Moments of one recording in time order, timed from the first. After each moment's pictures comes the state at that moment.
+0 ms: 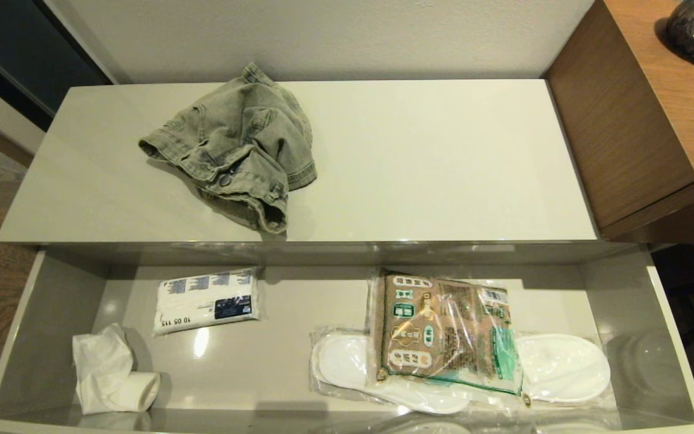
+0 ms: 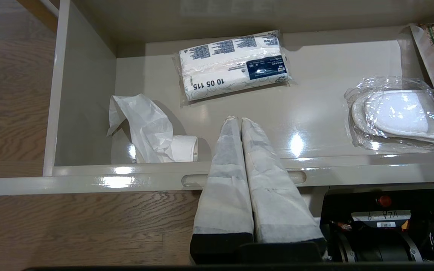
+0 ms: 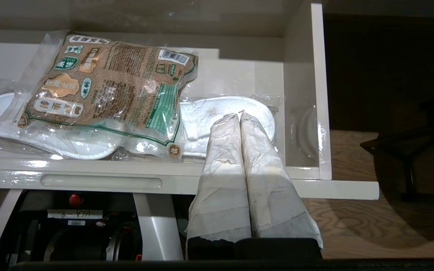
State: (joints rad) left arm 0.00 0.00 0.00 0.02 0.00 0.05; right arm -0.01 0.00 -0.03 0.08 0.01 -0.06
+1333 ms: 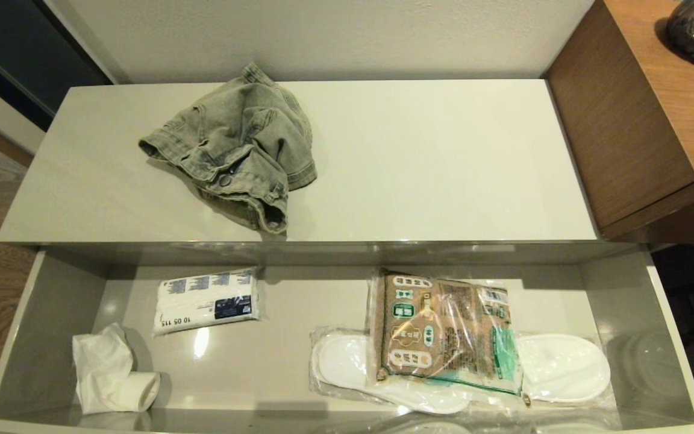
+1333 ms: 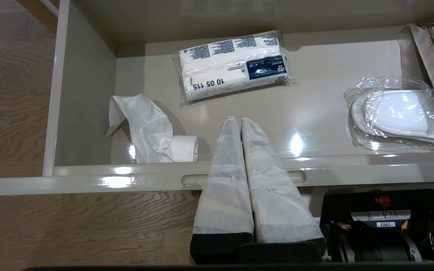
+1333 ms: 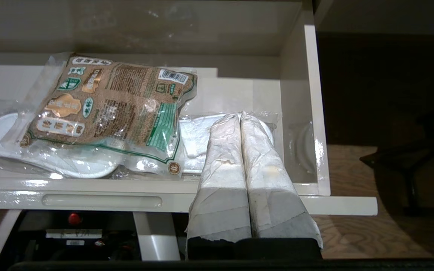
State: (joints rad) left arm 0.00 0.00 0.00 0.02 0.00 0.05; right arm -0.01 0.00 0.00 -0.01 0.00 -0.05
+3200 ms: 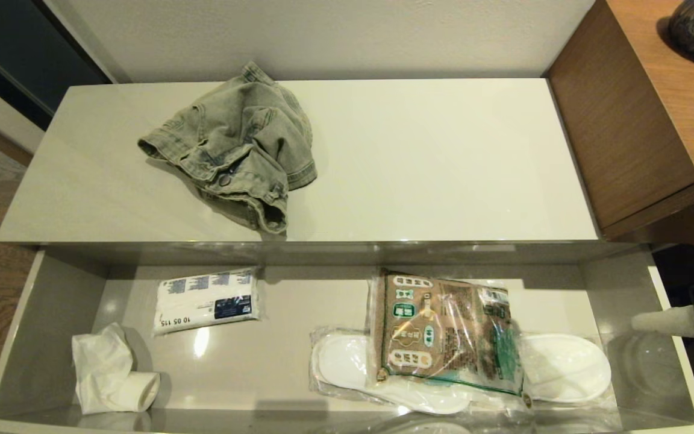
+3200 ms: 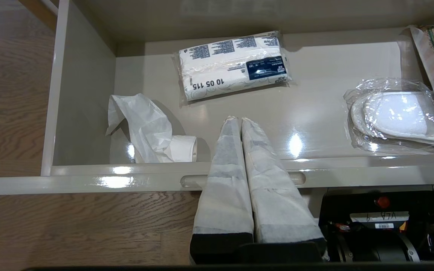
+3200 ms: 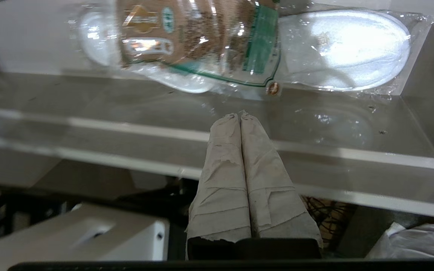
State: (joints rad) left arm 0.00 0.00 0.00 0.02 0.00 0.04; right arm 0.28 1.21 -0.97 0.59 0.08 0.27
